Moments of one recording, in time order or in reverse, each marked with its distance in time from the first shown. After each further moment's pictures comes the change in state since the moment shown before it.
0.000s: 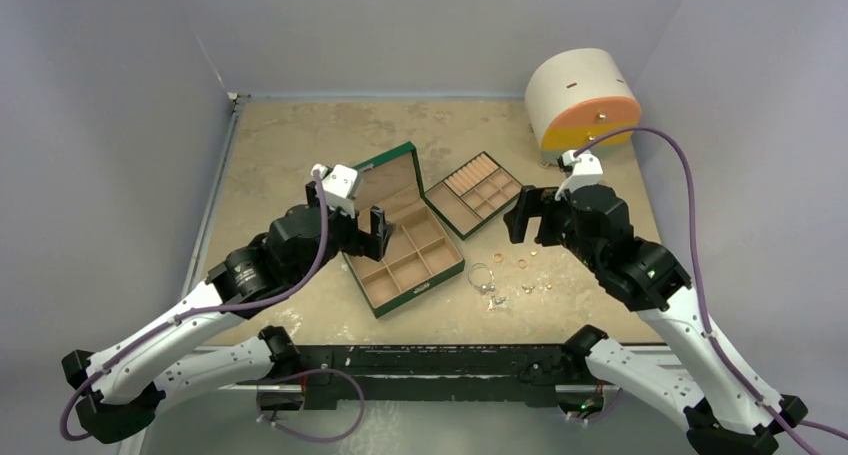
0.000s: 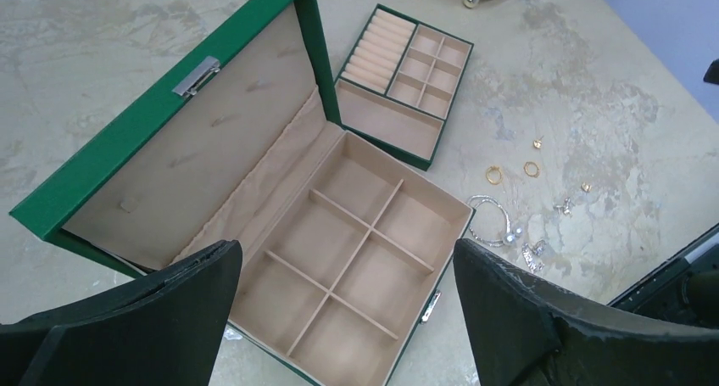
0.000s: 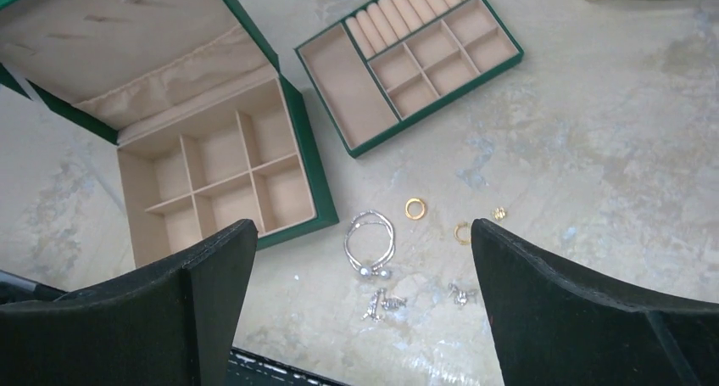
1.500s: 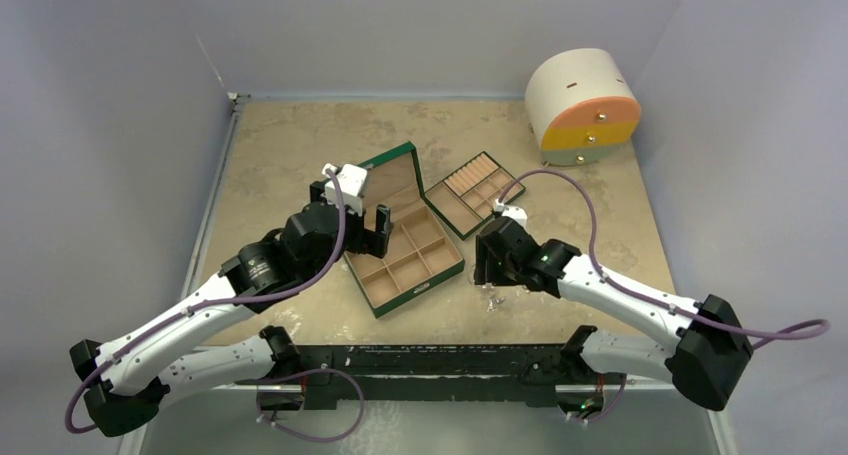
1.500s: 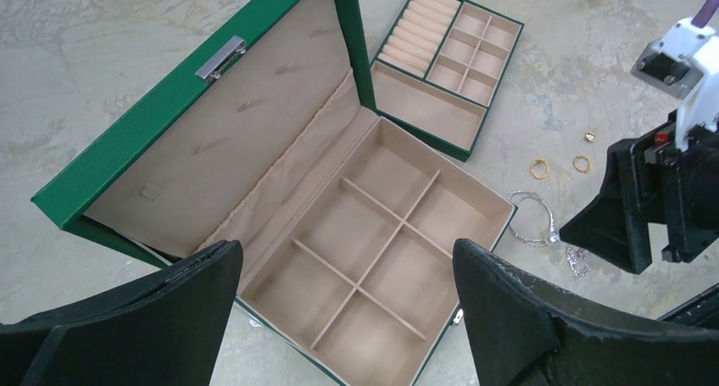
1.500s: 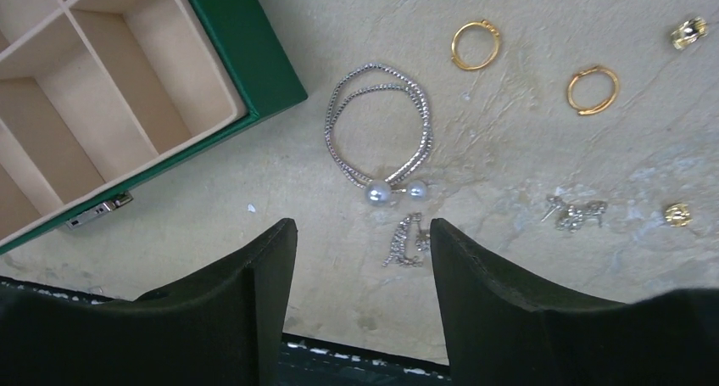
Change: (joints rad) left arm -0.005 0.049 0.000 -0.018 -0.087 0.008; right arm 0.169 0.312 -0.363 0.149 -0.025 0.322
